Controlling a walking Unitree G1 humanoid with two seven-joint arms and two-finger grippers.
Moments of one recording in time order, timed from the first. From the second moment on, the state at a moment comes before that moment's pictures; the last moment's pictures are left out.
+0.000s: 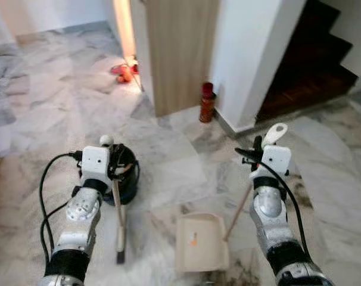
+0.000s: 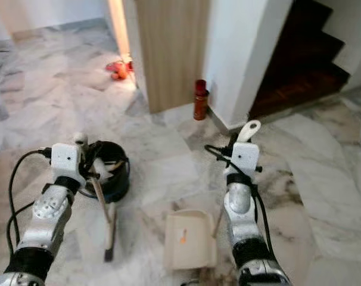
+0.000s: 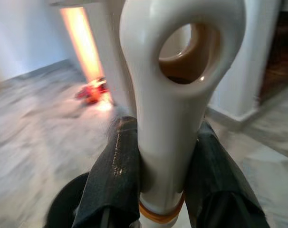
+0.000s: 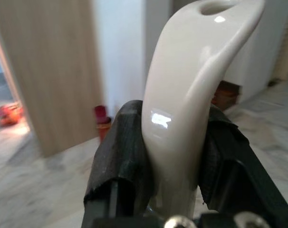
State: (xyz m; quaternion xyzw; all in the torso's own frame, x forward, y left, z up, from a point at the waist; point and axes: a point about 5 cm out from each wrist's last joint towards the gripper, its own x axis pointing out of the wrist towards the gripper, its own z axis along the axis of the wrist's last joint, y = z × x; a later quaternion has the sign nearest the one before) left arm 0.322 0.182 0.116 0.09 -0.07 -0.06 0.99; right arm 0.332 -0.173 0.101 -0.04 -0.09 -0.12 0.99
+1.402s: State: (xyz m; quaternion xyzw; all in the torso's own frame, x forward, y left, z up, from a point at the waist) left arm 0.319 0.185 0.113 0.09 -0.07 -0.04 0.99; right arm 0.324 -0.171 0.086 -0.04 -0.06 -0.11 0.99
